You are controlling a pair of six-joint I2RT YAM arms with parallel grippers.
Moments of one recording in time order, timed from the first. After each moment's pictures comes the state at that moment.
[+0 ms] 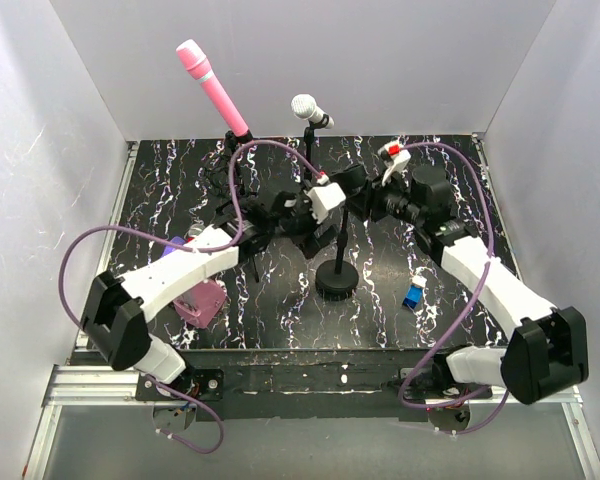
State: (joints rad) left arm -0.80 1.52 1.24 -0.28 0.15 0.29; right arm 0.39 1.28 0.98 0.02 -0.44 0.25
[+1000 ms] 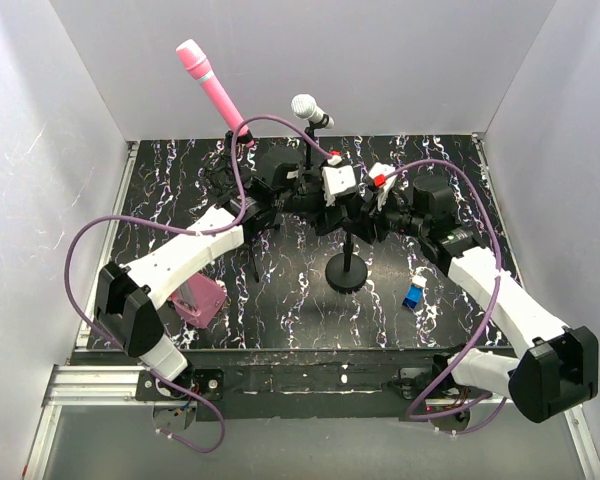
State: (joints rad) left arm -0.76 1.59 1.47 -0.26 0.50 0.47; right arm 0.43 1.16 0.90 -0.10 -0.63 -0.17
